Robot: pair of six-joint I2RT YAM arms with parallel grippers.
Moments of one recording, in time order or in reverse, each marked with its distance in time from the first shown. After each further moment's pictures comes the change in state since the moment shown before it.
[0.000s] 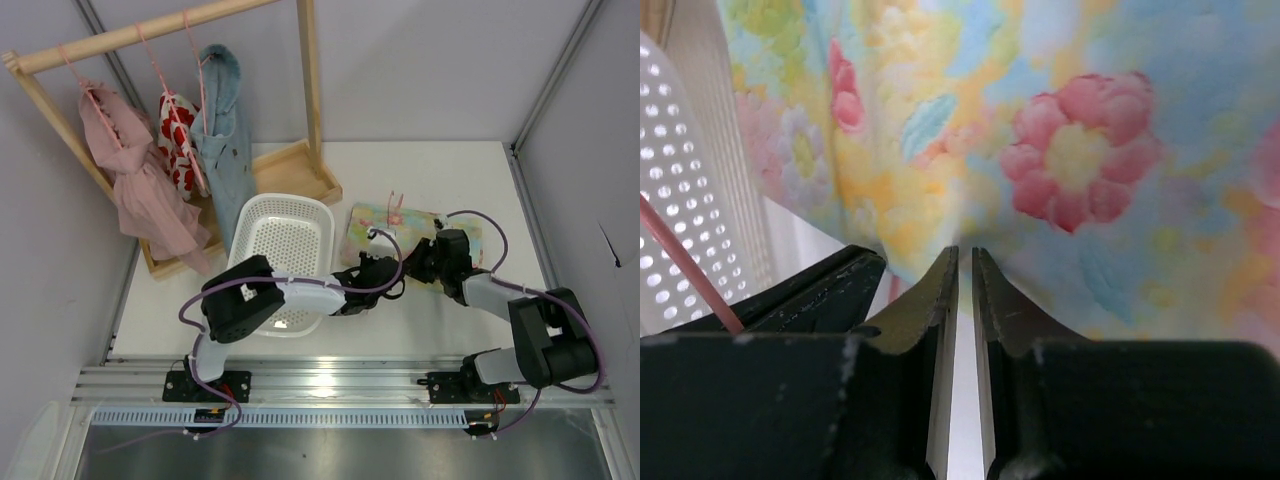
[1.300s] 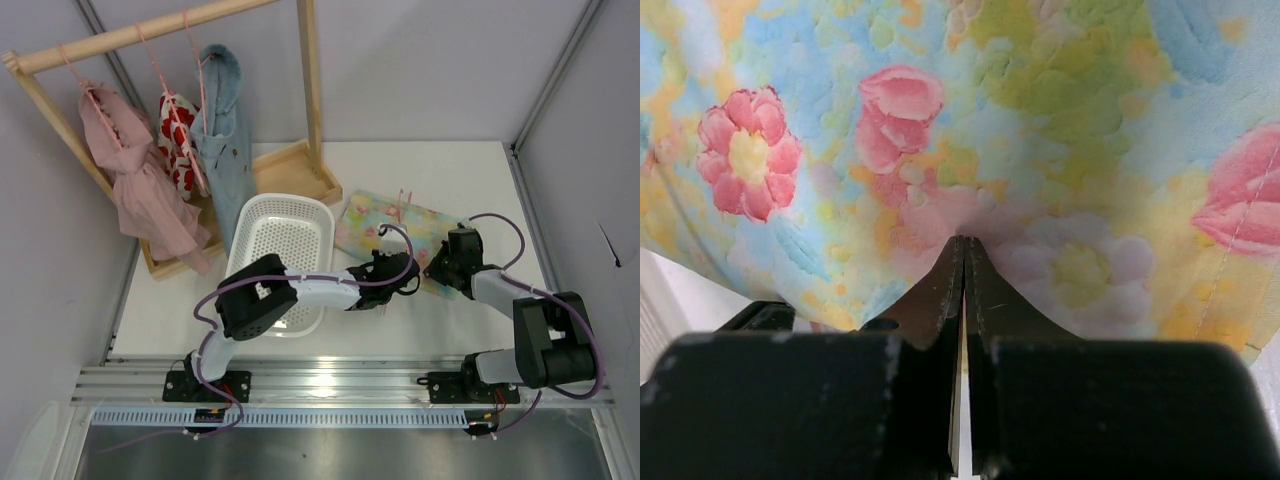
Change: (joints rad) left arm -0.010 0.104 0.192 -0.124 0.028 -0.128; right arm -0.109 -0.026 0.043 -0.243 0.225 -0.031
